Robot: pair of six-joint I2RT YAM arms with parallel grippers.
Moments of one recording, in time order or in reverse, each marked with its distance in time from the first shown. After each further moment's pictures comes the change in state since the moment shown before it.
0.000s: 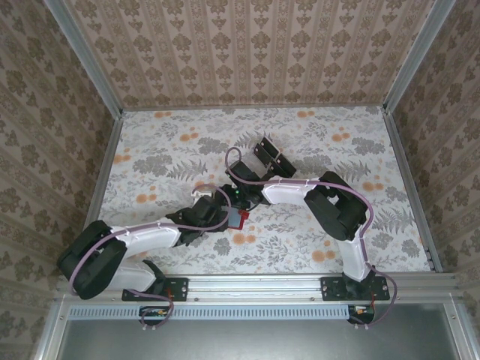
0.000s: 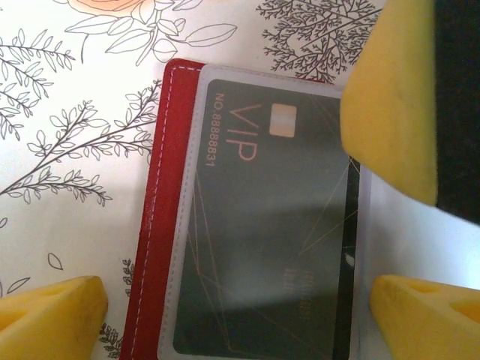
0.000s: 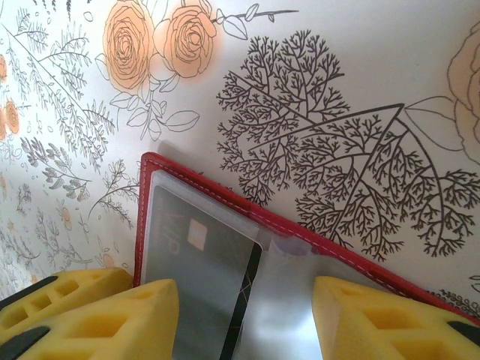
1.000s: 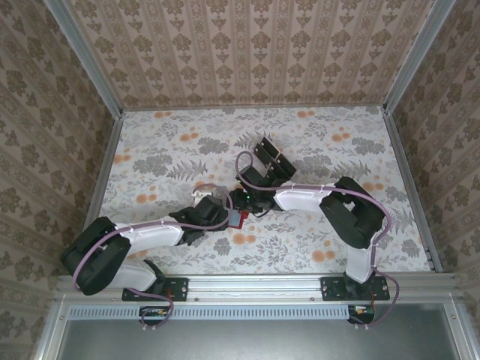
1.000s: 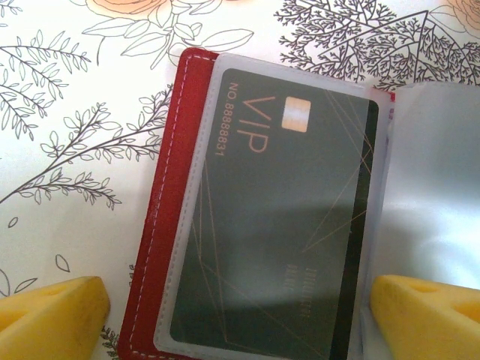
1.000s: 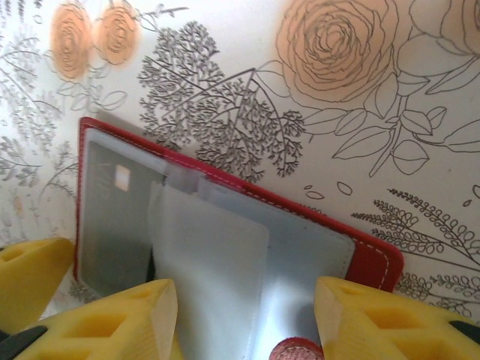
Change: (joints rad) left arm -0.011 0.030 0.014 -0.004 -0.042 -0.045; right arm -0.011 -0.141 -0.172 0.000 0.106 -0.024
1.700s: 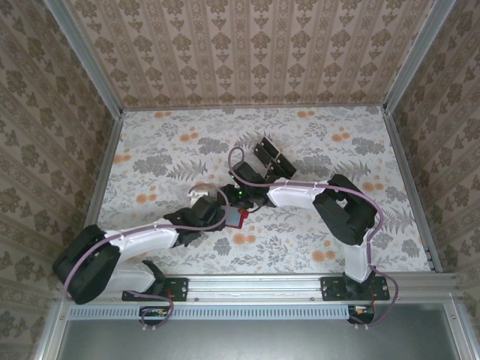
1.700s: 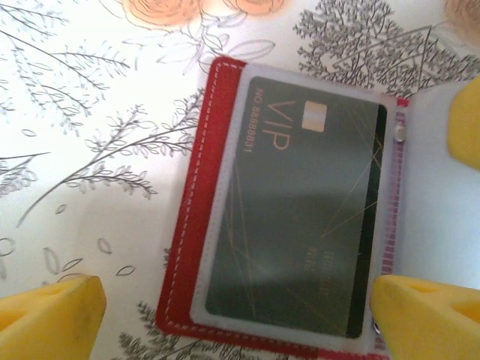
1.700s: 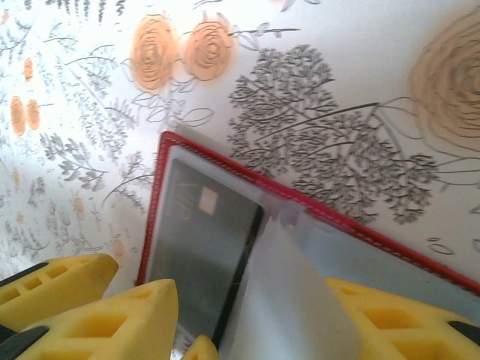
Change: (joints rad) left arm 0.007 -0.112 -0.011 -0.077 -0.018 -0.003; right arm 0.019 0.059 0.109 0.029 -0.070 -0.006
